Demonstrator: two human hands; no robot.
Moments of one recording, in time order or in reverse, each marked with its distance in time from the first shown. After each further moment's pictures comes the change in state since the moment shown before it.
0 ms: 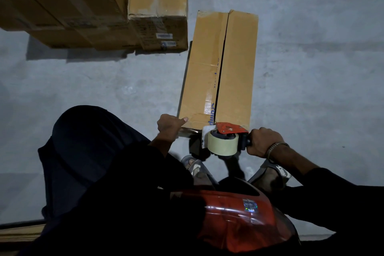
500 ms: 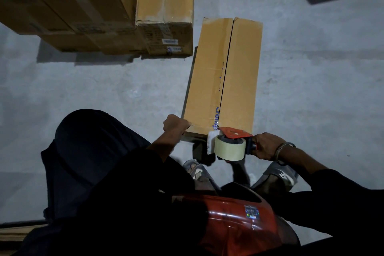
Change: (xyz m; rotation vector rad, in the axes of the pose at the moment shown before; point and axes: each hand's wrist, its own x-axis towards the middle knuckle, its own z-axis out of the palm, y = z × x) left_hand -0.017 0.028 -0.011 0.122 -0.048 -0.032; right_hand 0.013 0.022 -0.004 0.097 -0.090 -0.264
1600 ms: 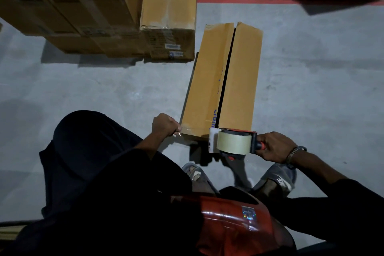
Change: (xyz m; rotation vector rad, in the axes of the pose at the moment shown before) left_hand -0.010 -0.011 -0.054 0.043 -0.048 0.178; right_hand -0.026 0.014 -0.020 0.134 0.161 -0.056
